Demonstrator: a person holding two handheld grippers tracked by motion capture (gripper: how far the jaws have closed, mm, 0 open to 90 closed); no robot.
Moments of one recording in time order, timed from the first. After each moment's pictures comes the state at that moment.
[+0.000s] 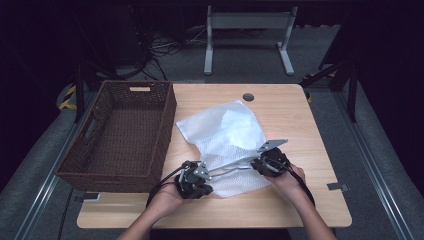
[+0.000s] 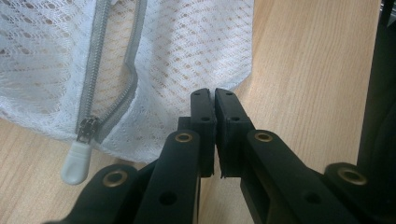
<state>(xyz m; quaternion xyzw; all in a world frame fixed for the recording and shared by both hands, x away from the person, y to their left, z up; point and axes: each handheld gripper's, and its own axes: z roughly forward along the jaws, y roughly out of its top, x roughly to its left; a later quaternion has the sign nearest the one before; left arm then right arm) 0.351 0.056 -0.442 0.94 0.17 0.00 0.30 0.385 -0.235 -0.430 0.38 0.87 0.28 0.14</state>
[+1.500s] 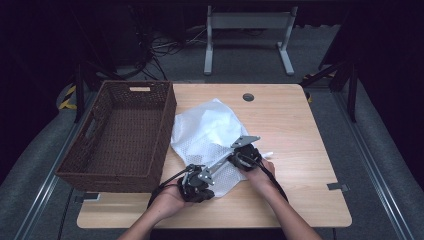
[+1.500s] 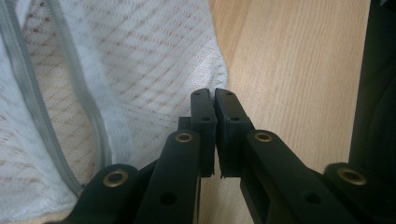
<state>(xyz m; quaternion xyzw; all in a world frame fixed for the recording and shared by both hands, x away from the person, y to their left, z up) 0.346 0.048 -0.449 0.95 0.14 -0.02 0.27 0.416 -0.159 -0.450 0.34 0.86 0.34 0.17</state>
